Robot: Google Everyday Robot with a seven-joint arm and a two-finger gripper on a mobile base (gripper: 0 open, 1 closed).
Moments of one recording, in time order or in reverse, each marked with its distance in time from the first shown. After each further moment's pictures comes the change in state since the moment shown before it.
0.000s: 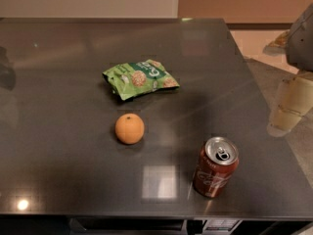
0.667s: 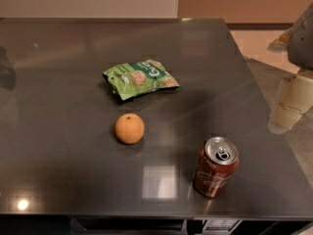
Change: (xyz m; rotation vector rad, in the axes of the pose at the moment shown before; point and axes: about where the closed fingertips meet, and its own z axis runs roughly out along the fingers) arm 0.004 -0.006 -0.002 0.035 0.030 0.021
